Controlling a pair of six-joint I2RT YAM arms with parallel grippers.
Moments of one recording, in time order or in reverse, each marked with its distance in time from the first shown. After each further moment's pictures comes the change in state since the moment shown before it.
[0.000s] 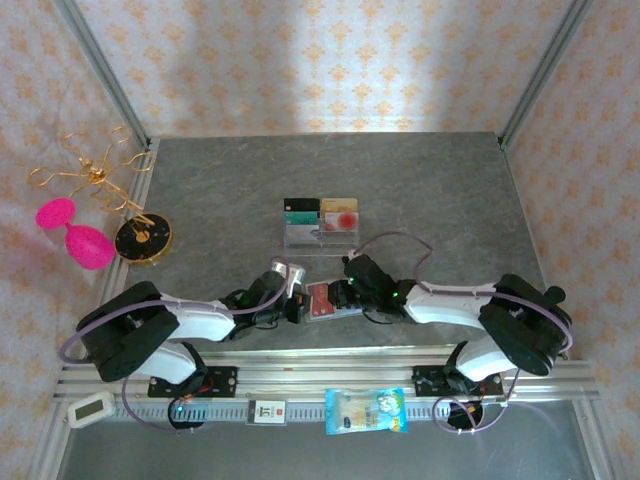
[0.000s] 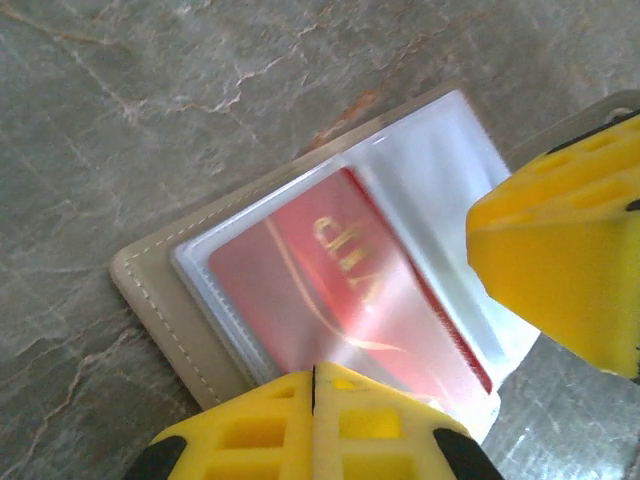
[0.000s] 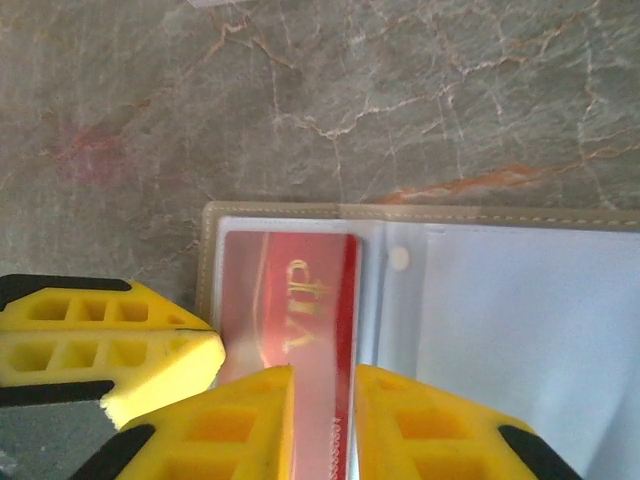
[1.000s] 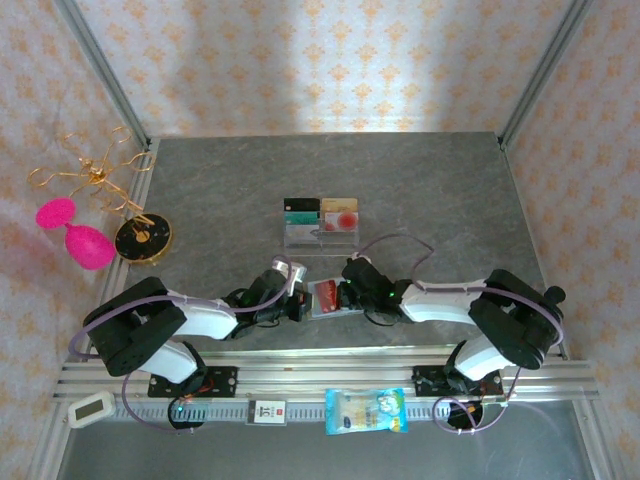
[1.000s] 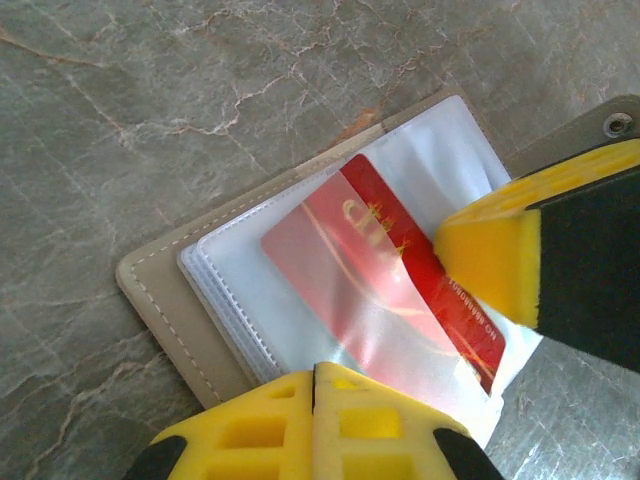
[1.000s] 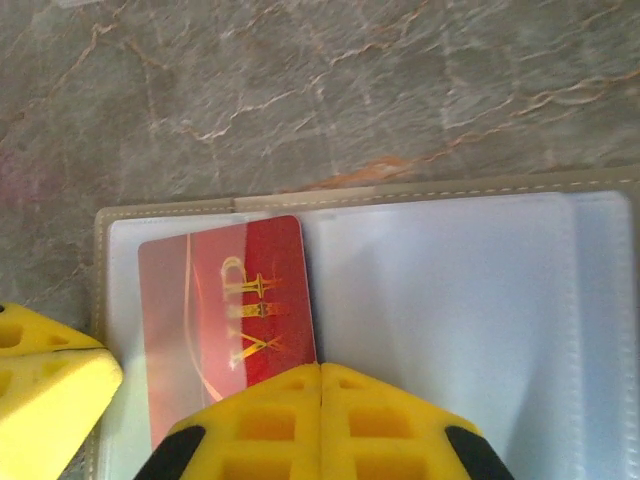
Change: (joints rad) left arm 0.018 0.034 0.003 0.049 0.008 0.005; right arm -0.002 0.038 0.002 -0.048 0.115 0.036
